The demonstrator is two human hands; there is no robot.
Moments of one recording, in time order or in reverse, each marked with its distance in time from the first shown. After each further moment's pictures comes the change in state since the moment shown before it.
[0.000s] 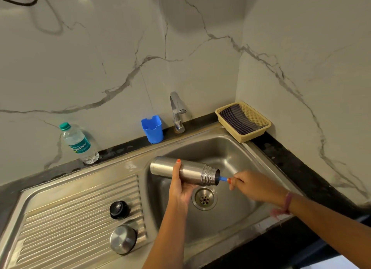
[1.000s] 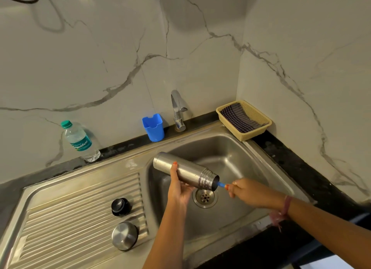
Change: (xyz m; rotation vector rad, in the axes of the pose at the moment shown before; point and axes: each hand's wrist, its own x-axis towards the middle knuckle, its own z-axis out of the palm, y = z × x) left_hand 0.003 0.001 -0.011 0.028 0.050 0.028; right_hand -0.009 -0.007 0.017 0.155 -0.104 0.013
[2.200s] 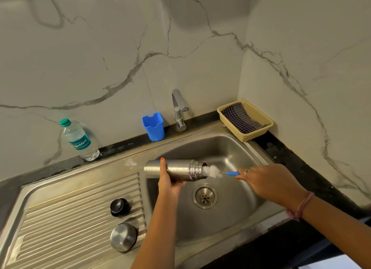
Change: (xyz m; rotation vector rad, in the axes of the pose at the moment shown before) left_hand 0.031 0.030 -0.007 -0.072 0.140 0.054; right_hand -0.010 0.016 -0.035 -0.804 0.412 -0.412
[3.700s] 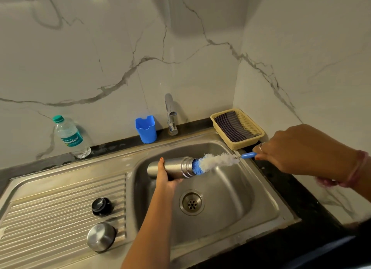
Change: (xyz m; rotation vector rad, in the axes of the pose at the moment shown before) left_hand -0.003 -0.031 0.041 -0.098 0.060 -0.030; right_hand 0.000 0.072 -0.125 -0.509 -0.397 -0.108
